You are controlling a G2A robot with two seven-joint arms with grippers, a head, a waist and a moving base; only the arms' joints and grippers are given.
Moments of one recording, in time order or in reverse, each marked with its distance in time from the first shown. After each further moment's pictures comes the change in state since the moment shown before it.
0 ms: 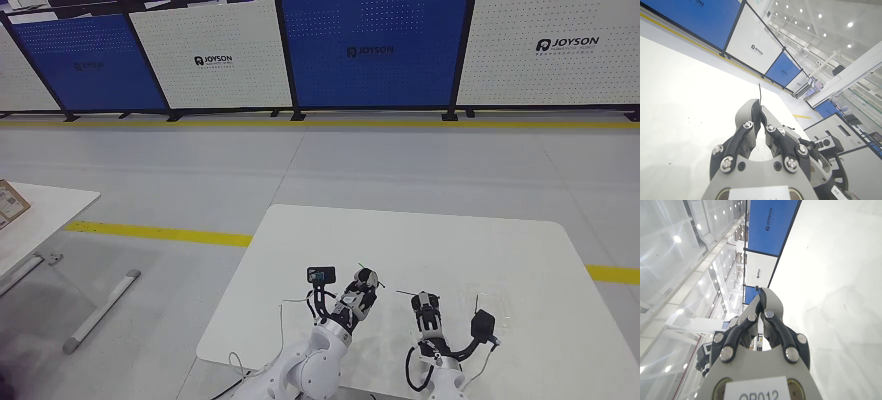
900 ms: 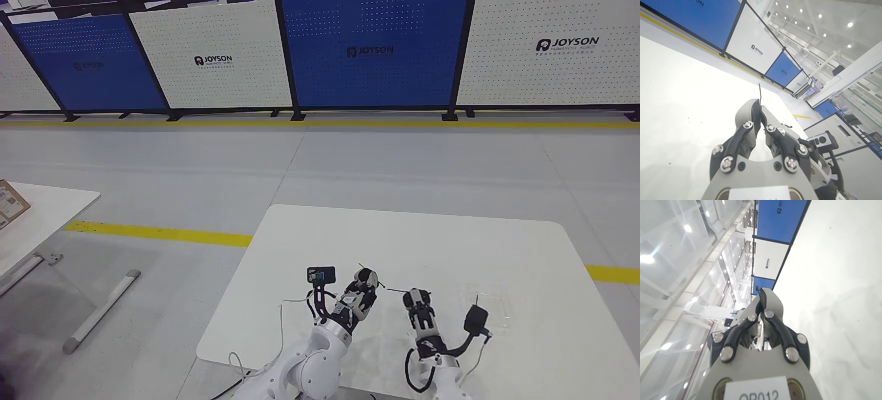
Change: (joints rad) left arm 0.000 0.000 0.000 0.000 0.000 0.000 0.000; right arm 0.019 0.004 0.010 0.041 0.035 -0.120 0.092
